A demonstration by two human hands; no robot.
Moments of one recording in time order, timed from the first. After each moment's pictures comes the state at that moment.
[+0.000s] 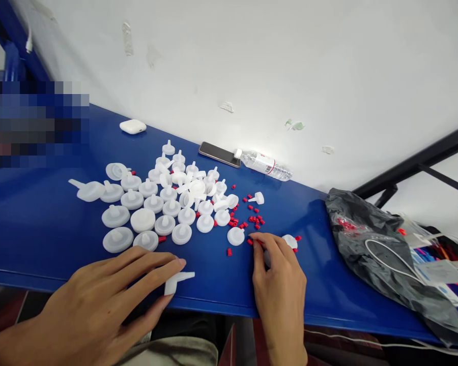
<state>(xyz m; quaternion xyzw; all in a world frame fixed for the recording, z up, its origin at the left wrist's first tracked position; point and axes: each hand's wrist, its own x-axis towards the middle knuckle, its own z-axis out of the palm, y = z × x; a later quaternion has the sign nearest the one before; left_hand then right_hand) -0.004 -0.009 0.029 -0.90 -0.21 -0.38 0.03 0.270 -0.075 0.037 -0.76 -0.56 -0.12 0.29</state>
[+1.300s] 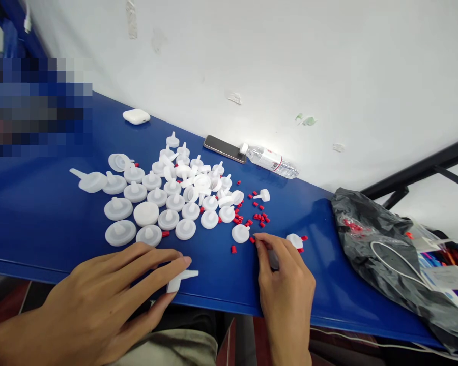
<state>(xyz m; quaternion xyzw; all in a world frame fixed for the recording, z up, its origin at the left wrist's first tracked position) -0.003 -0.009 0.027 -0.90 -0.20 -0.38 0.04 0.279 -0.078 0.036 -0.74 -0.59 -0.17 0.28</state>
